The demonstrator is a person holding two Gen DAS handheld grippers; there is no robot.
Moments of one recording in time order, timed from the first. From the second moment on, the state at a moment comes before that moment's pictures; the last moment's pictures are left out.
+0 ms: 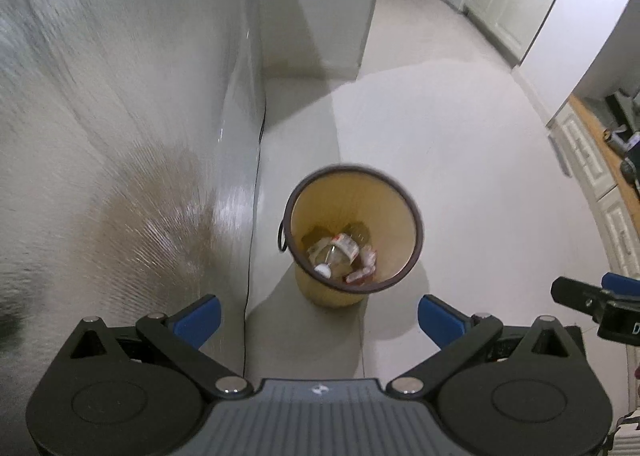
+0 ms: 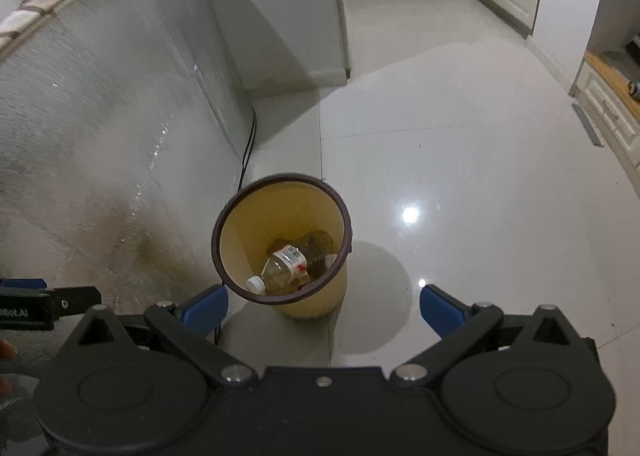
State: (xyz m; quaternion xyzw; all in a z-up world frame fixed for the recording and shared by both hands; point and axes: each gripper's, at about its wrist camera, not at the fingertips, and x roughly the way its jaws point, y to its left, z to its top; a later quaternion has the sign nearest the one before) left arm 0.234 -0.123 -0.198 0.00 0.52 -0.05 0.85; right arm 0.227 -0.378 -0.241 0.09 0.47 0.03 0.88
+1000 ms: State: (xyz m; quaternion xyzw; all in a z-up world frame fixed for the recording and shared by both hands) left arm 0.036 -0.048 0.030 -0.01 0.23 -0.12 0.97; right arm 0.062 -0.337 -0.016 0.05 0.21 0.10 0.97
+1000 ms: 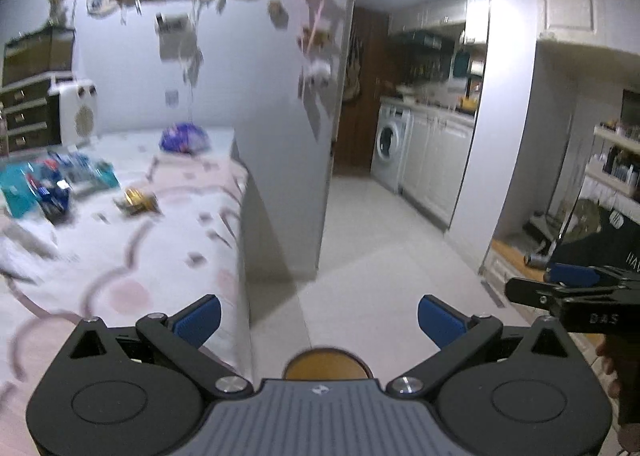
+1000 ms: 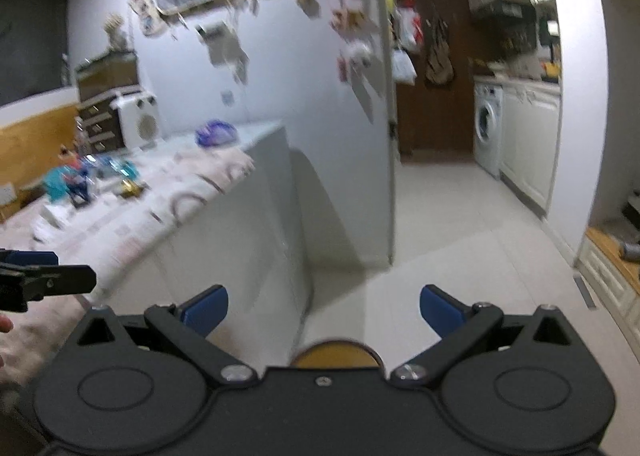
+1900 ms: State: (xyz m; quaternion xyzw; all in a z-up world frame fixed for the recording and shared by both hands) left arm 0.132 0.177 0.013 0.19 0.38 0.00 0.90; right arm 0.106 -0.180 0.022 0.04 0.16 0.22 0.96
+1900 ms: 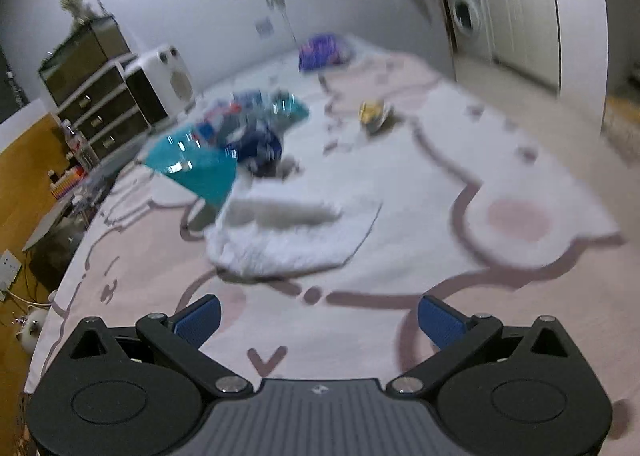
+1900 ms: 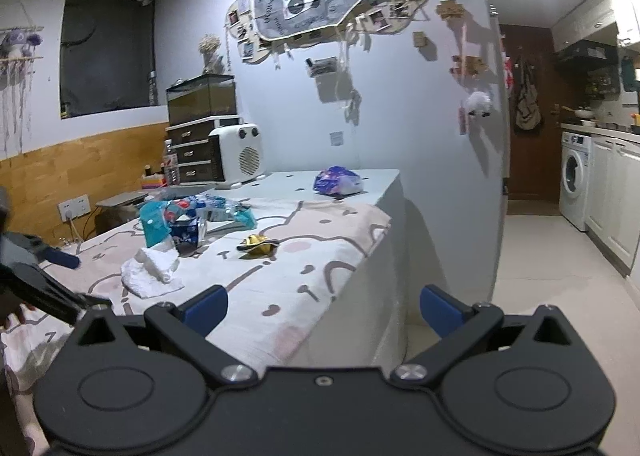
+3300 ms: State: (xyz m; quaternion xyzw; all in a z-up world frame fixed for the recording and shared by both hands) left arm 0.240 0.300 -0.007 -0.07 0.30 -0.01 0.95; right arm 0.276 -0.026 0.018 0.02 0.24 0.28 0.93
